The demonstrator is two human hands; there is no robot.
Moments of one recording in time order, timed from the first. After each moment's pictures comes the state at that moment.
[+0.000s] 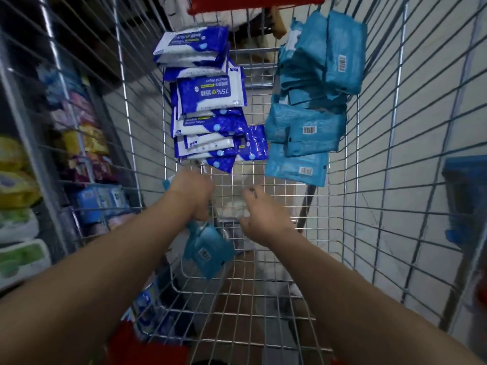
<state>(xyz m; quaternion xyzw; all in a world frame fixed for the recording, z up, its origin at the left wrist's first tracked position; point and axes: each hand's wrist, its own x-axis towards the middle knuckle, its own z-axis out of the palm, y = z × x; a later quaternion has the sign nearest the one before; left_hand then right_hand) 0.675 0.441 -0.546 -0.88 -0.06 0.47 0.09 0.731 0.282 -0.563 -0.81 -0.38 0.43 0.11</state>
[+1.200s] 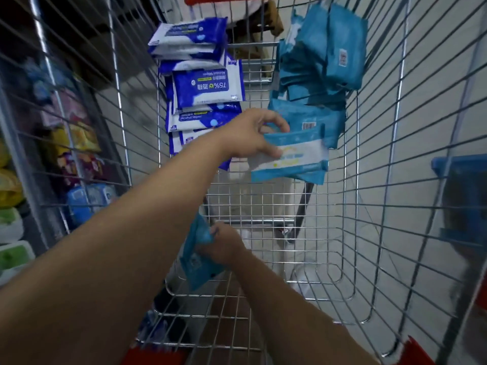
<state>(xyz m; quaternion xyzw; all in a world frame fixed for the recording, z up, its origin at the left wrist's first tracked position) 0.771 0.426 -0.514 -0.73 -0.22 0.21 -0.61 0.645 0.302 -0.599 -0.74 -0.20 0.59 0.26</state>
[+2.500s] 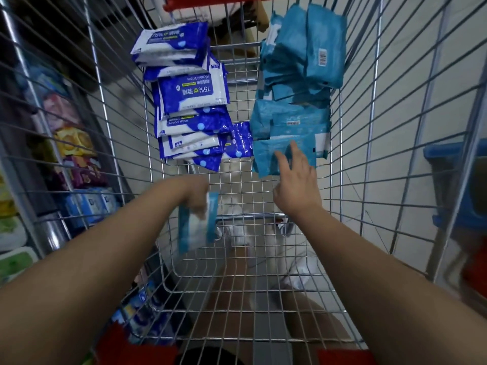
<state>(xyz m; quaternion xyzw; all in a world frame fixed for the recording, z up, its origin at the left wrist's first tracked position) 0.702 0.439 -0.542 -0.79 -0.17 0.57 -0.15 0.794 0.246 -0.571 -0.91 -0.31 0.26 0.07</state>
